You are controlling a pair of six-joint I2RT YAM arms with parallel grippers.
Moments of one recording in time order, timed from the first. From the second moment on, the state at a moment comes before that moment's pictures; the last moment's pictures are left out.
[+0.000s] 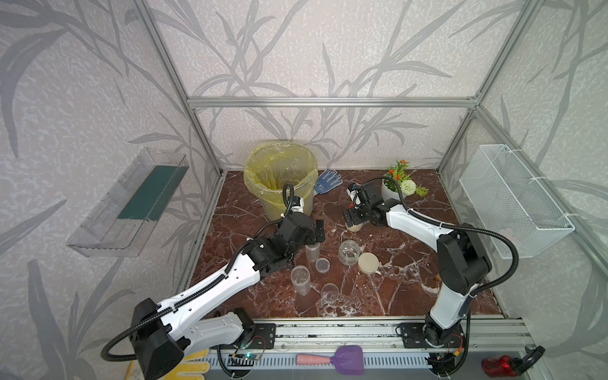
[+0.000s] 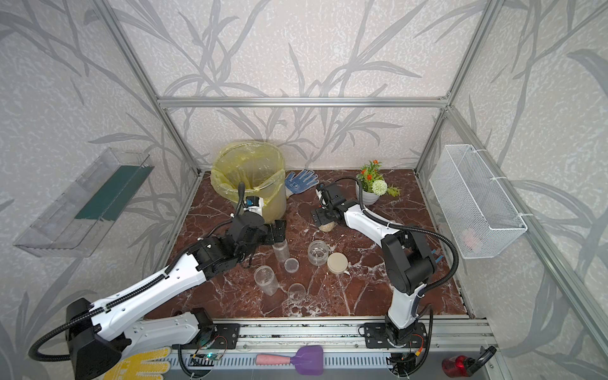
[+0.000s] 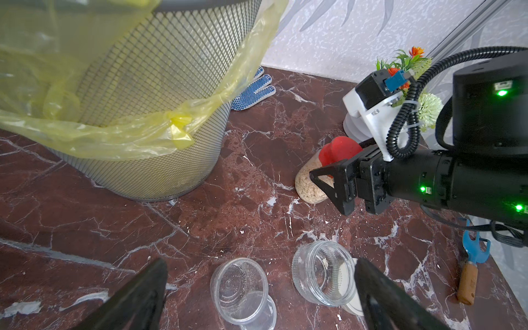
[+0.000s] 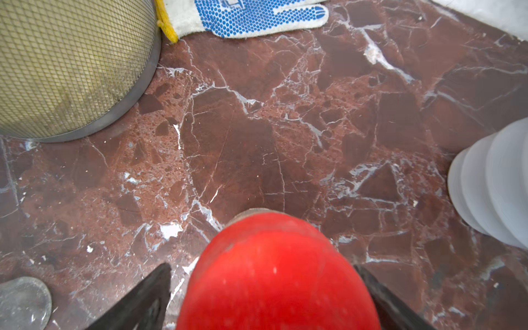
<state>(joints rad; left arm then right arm) -0.80 1.13 0.96 -0.45 -0.39 -0.62 0.51 1.81 1.30 -0.40 0.07 0.05</state>
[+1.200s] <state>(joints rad) -0.79 1.26 1.05 -0.36 -0.21 -0.35 0.38 1.67 1.33 -0.50 -0.08 0.08</state>
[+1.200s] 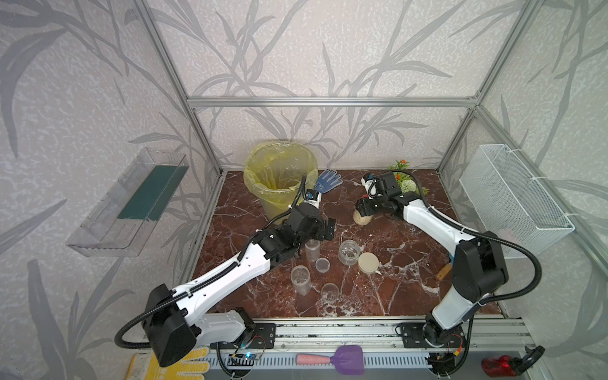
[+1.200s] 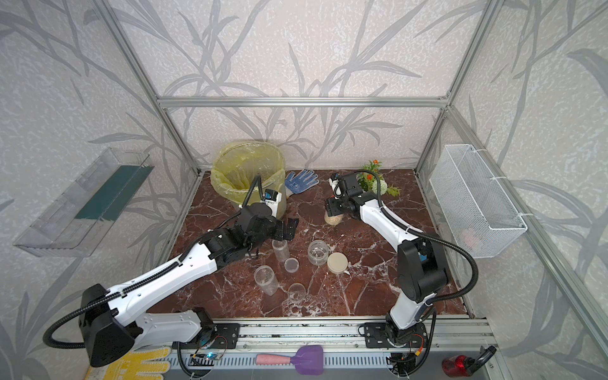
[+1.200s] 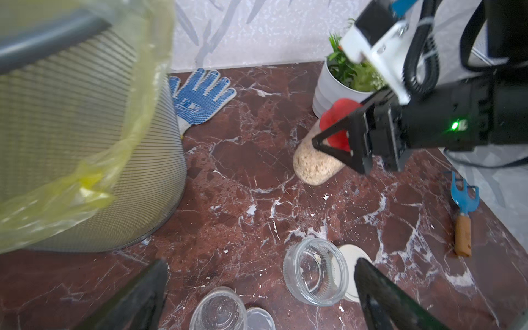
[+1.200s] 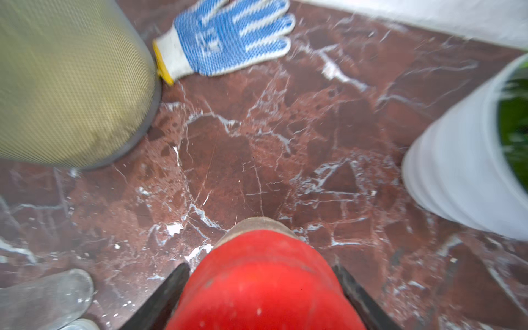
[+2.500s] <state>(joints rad) -0.87 1.57 1.37 -0.41 0.10 0.11 0.29 1.29 1.44 -0.88 -0.42 0.25</state>
